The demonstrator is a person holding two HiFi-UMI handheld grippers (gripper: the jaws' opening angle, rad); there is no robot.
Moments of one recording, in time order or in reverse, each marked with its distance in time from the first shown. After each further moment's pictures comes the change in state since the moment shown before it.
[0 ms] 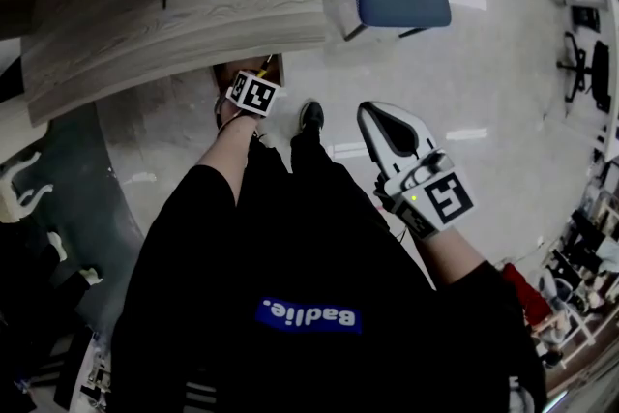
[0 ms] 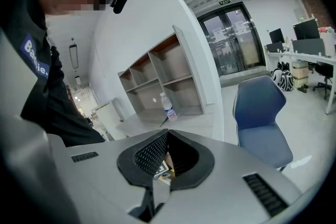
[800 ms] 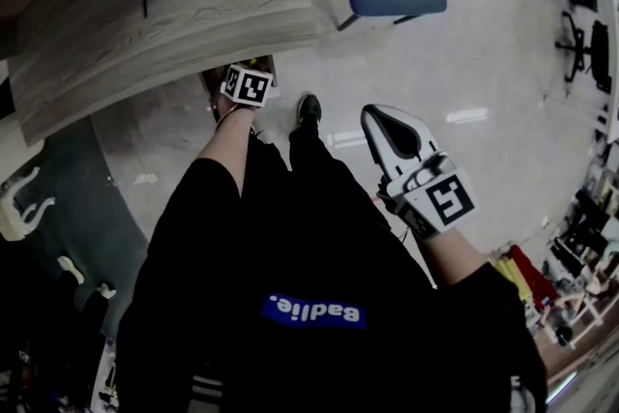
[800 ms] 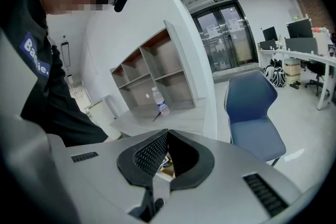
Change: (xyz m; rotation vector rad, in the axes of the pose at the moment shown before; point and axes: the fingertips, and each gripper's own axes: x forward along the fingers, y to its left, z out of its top) left arm 0.035 0.019 0.017 -0.041 -0.029 0.049; right arm -0.004 -0.025 -0.023 0.030 0.041 -0.067
